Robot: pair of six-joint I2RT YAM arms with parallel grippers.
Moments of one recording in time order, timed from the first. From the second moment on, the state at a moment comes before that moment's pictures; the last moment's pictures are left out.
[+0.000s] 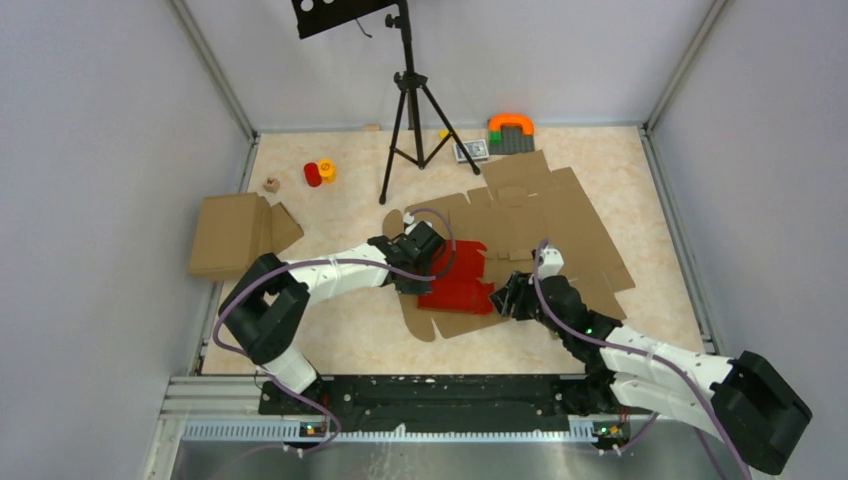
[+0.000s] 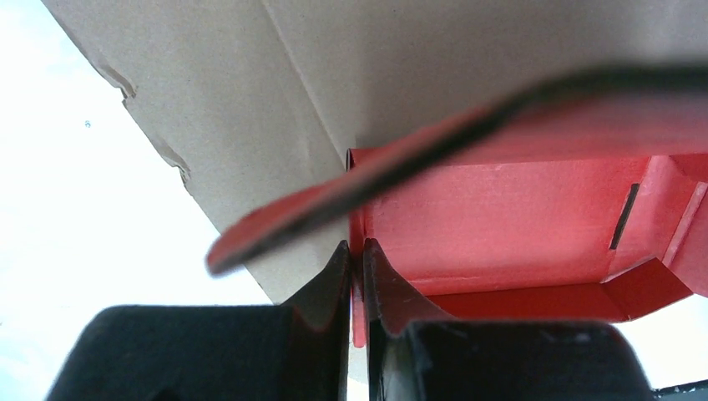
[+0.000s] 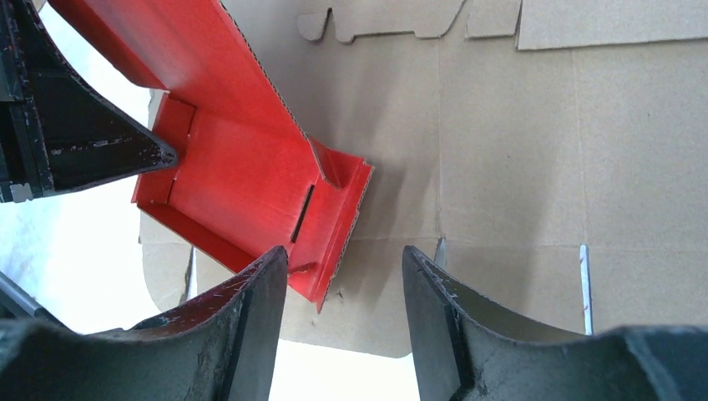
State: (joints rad) left arm -0.81 1.63 0.98 -0.50 -0.15 -0.68; right arm 0.78 0.89 0.20 0.21 0.17 0.65
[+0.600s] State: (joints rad) left arm -0.81 1.63 0.98 -0.50 -0.16 -0.65; right arm 0.78 1.22 0.27 0.35 0.05 0.76
